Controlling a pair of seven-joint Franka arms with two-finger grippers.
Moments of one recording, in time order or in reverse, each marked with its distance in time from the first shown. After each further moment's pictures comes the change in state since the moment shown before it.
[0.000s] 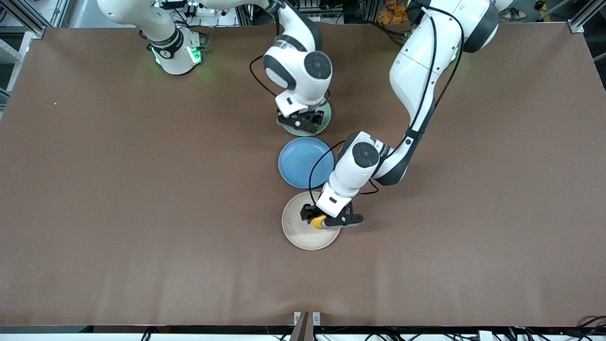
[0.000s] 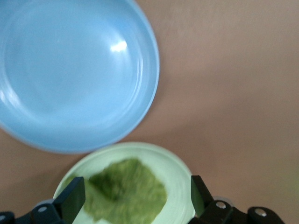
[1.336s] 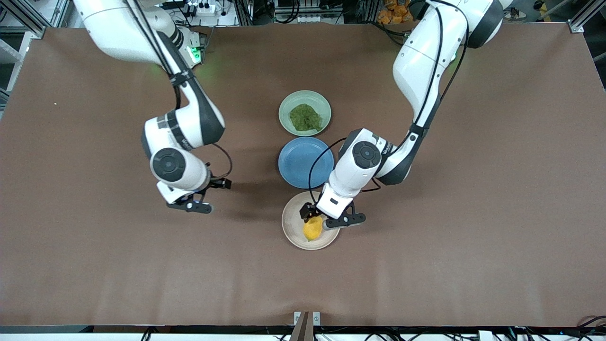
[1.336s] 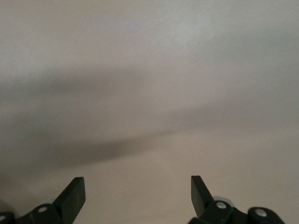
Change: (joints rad) left arm 0.006 -0.060 0.005 0.029 0.000 -0.183 -0.055; right arm -0.575 -0.006 -0.006 0.010 0.000 0.000 -0.663
